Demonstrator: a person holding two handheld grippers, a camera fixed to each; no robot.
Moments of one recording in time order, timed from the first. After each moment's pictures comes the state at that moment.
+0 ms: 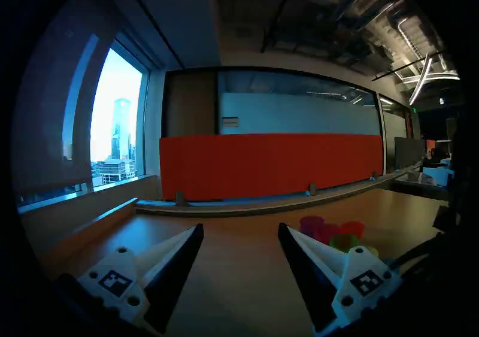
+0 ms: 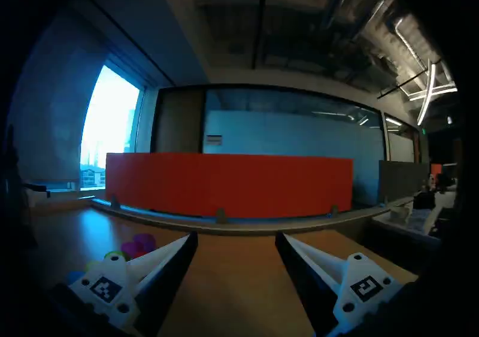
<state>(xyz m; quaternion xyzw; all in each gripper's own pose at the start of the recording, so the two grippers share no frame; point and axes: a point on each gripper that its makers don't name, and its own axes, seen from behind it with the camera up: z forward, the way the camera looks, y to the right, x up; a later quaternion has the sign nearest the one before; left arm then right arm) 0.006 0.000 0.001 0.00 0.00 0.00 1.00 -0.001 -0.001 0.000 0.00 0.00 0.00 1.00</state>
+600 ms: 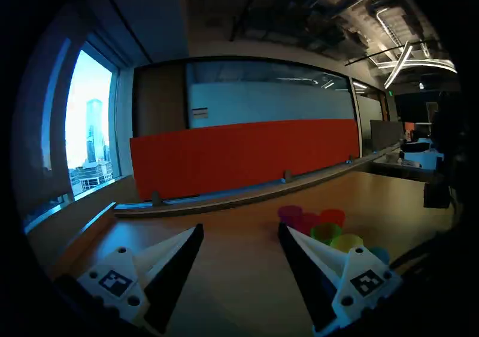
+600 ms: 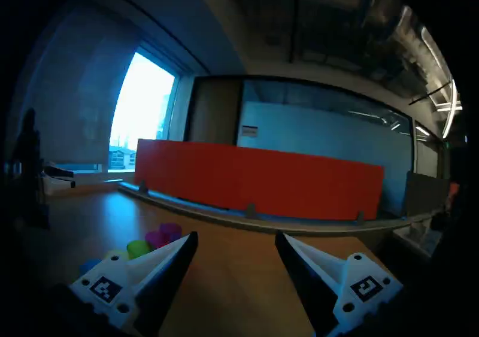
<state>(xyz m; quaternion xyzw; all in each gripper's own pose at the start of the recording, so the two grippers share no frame) 0.007 0.029 0.005 -0.09 -0.04 0.04 0.99 -0.007 -0.041 0.002 0.11 -0.03 -0.04 0.99</state>
